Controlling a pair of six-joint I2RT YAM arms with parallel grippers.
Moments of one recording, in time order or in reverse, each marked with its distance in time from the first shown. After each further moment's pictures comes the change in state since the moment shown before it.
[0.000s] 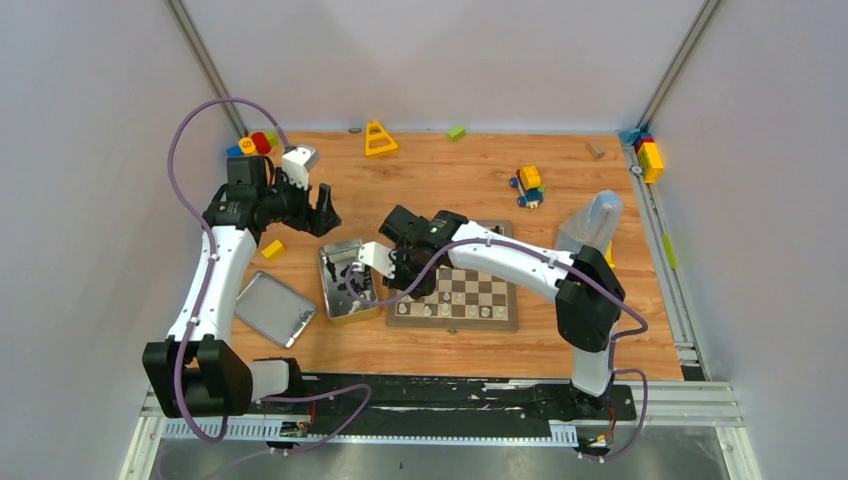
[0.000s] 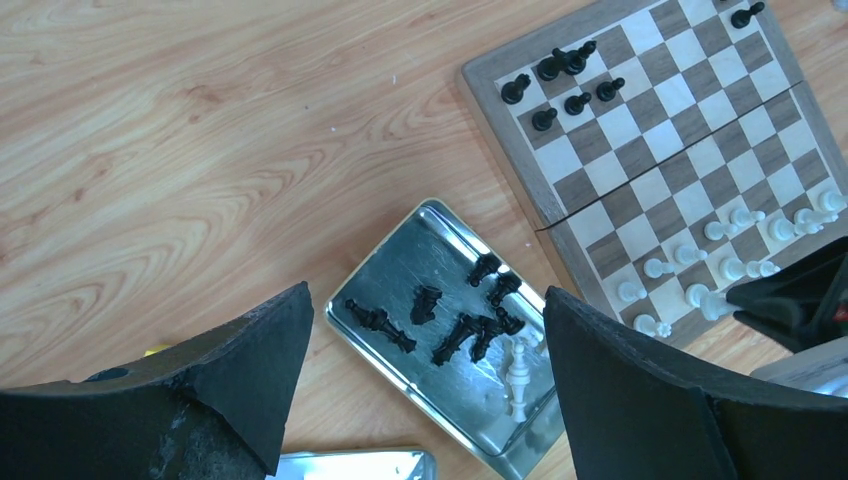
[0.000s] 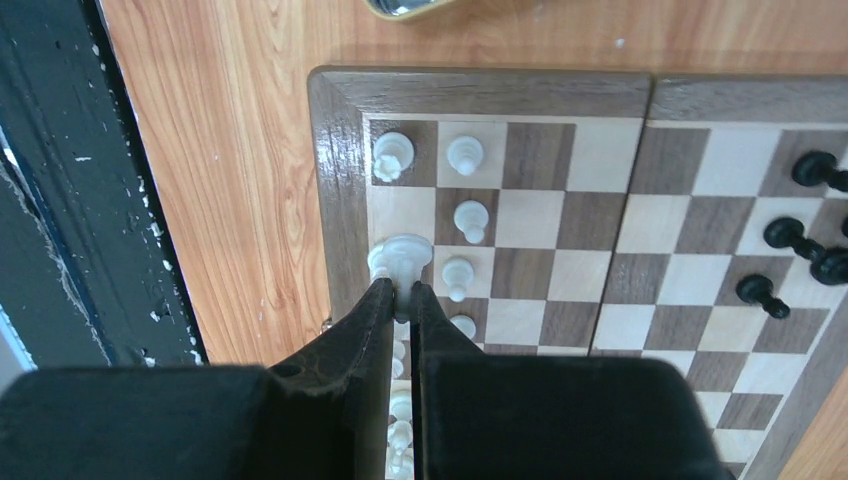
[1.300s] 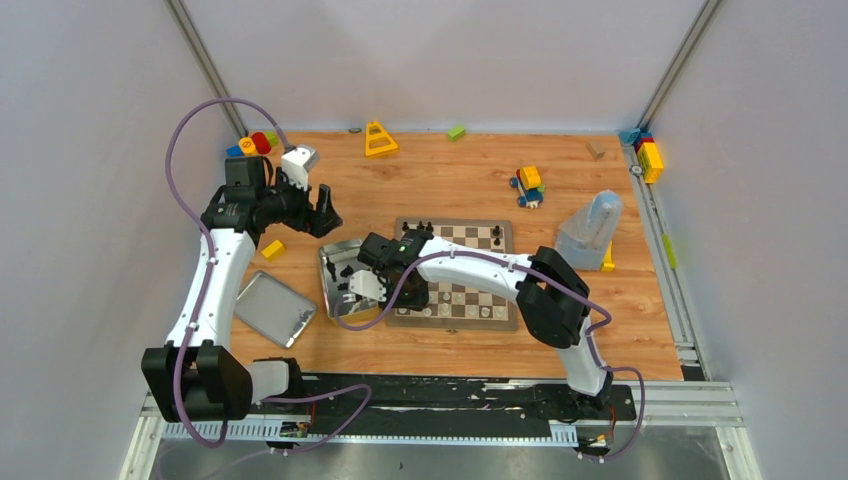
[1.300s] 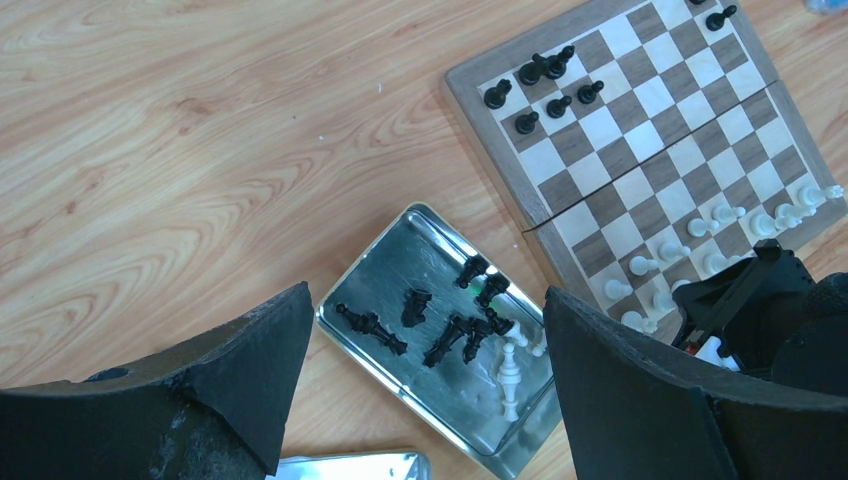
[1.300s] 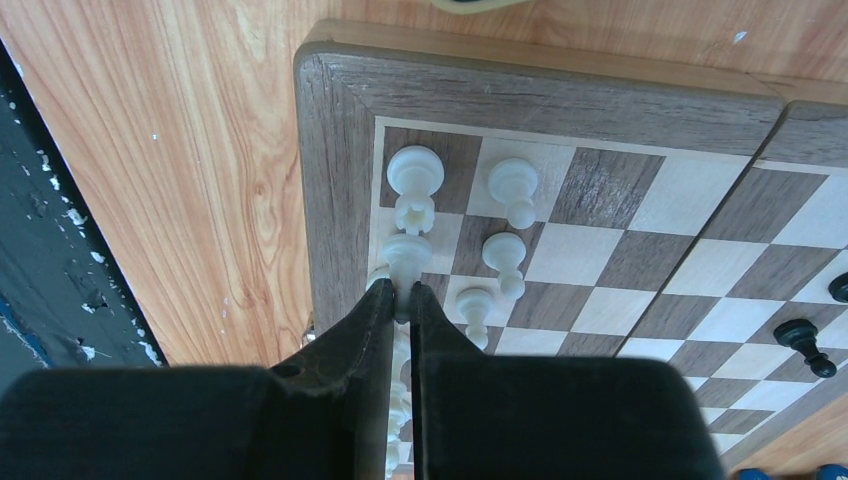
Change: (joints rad) left arm 0.000 -0.023 0.000 -0.006 0.028 0.004; right arm 0.105 0.185 0.089 -0.111 0.171 -0.061
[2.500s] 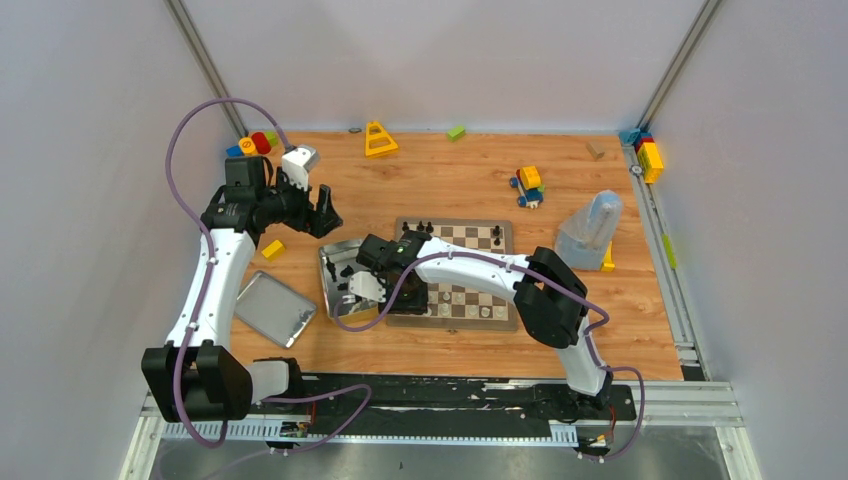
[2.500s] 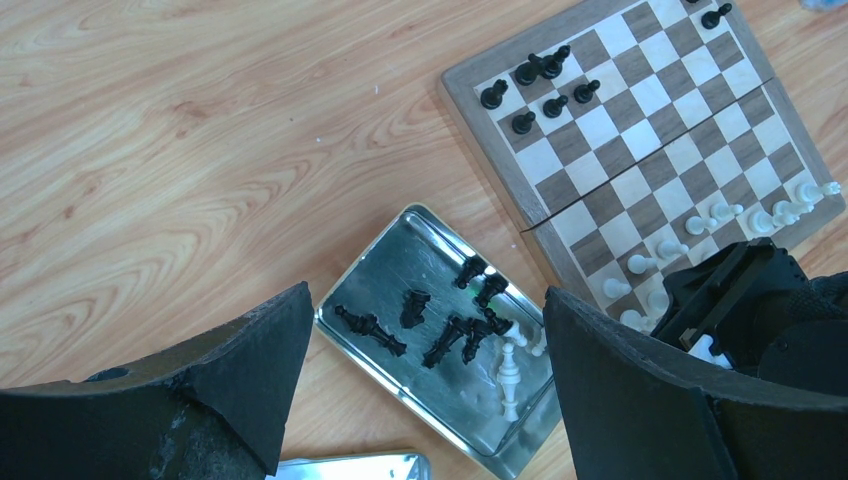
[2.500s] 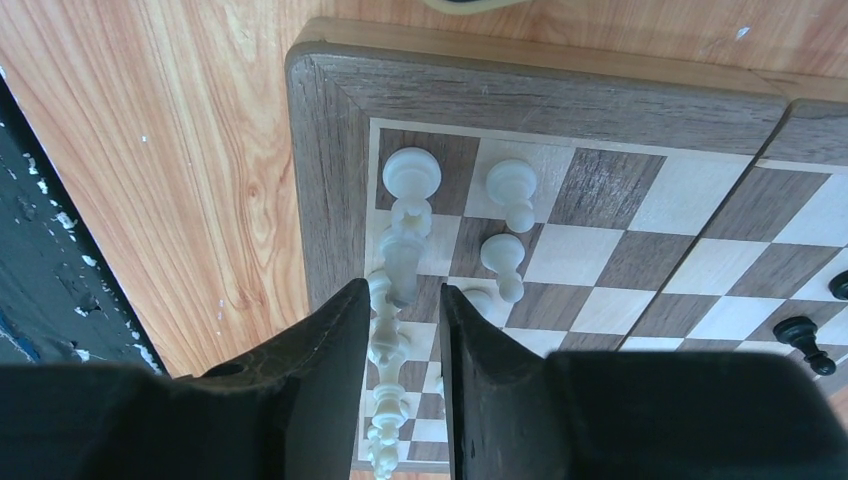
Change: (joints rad) left arm 0.000 0.000 0.000 0.000 0.010 0.010; right arm 0.005 0.013 0.008 -0.005 0.021 0.006
